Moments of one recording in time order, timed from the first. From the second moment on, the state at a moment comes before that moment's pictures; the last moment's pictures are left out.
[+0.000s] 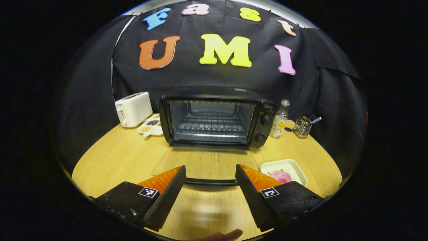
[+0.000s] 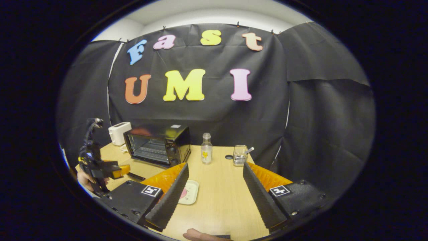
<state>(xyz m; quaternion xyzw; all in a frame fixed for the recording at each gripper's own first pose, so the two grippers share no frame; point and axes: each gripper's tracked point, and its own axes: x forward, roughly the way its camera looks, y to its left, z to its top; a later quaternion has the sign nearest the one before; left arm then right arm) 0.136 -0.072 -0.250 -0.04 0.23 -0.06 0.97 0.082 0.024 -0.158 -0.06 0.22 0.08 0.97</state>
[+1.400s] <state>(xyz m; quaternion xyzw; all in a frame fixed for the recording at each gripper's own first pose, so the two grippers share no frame) -0.005 -0.040 -0.075 -0.02 0.00 0.00 1.00 0.153 0.096 -0.407 0.03 0.54 0.13 0.83</state>
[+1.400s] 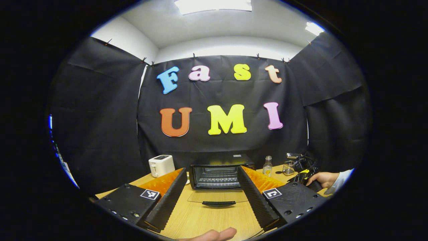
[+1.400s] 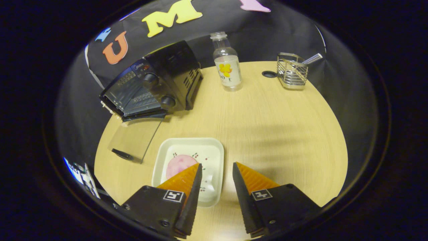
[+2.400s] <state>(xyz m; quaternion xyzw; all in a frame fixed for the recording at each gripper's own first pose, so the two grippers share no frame) 0.007 -0.054 -0.094 -0.01 0.03 -0.02 1.00 0.143 0.087 -0.419 0.27 0.57 0.17 0.76</state>
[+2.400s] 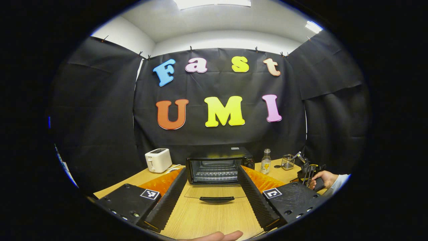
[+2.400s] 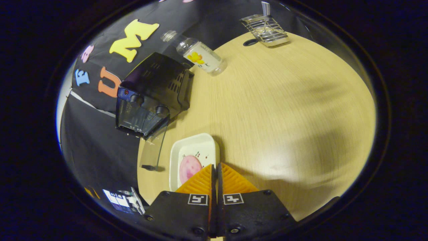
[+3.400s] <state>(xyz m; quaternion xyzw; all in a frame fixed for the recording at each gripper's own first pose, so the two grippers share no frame) 0.006 -0.019 -0.115 -0.01 0.05 -0.01 1.00 0.153 0.139 -0.306 0.28 0.51 0.17 0.79</state>
